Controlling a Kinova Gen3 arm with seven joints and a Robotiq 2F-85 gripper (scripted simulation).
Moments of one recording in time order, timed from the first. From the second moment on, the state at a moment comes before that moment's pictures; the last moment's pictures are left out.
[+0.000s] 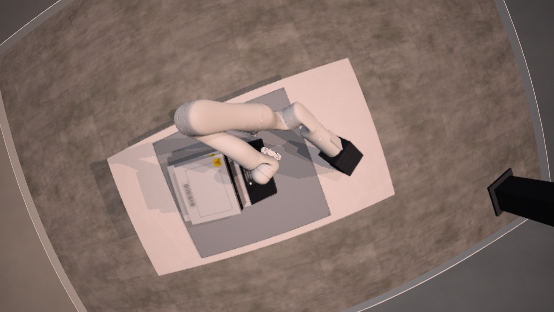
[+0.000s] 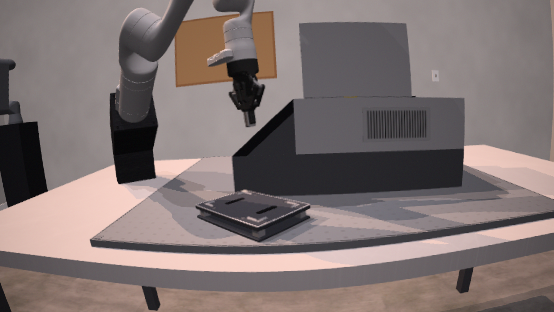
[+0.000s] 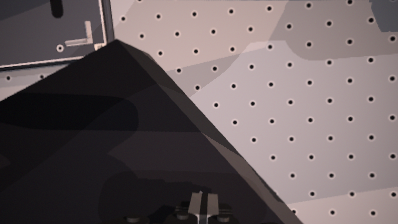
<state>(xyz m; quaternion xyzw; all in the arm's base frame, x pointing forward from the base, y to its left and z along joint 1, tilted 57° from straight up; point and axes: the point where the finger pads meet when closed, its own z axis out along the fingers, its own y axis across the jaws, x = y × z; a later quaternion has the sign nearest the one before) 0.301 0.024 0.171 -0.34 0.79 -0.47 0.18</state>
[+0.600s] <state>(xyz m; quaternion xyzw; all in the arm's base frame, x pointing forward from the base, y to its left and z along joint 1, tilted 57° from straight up) 0.311 0.021 0.170 -0.34 0.79 -0.47 0.18</state>
